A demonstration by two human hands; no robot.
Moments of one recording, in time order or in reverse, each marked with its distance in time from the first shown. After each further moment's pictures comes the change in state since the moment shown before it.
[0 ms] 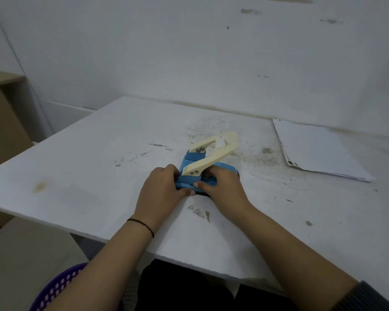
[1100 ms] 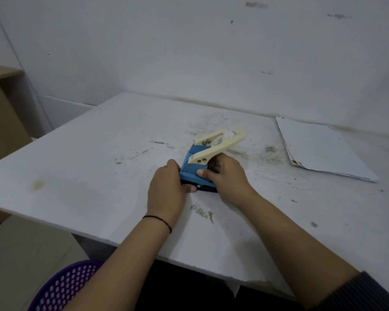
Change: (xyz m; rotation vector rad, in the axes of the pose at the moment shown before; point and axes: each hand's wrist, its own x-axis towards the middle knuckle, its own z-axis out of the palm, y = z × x) left_hand 0.000 0.020 0.004 -0.125 0.018 -0.174; right_hand 0.020 -0.005 -0.006 0.148 -0.043 0.091
